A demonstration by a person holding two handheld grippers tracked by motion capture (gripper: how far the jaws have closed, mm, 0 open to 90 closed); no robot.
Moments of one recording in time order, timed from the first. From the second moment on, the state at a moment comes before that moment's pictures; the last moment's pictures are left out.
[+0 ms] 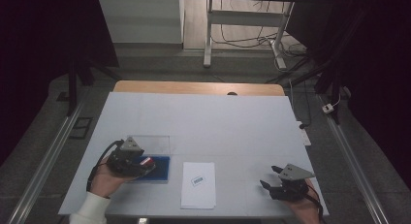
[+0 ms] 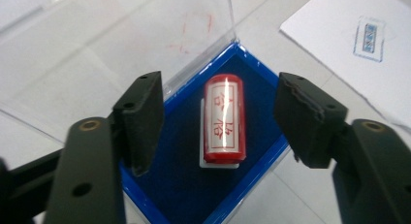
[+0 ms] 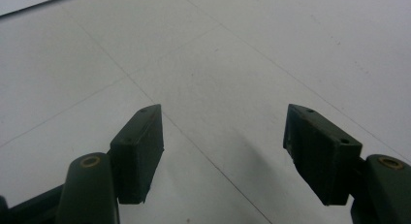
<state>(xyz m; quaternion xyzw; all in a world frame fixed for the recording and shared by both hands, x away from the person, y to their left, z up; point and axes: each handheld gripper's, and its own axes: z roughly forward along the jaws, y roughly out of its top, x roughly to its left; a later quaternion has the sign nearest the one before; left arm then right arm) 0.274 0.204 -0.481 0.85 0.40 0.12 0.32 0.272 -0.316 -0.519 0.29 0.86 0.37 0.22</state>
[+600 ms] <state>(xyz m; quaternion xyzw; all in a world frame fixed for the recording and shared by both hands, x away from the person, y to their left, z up) 0.225 0.236 -0.493 0.81 0.40 0.16 0.39 0.272 -0.318 -0.517 0.28 0.86 0.37 0.22</state>
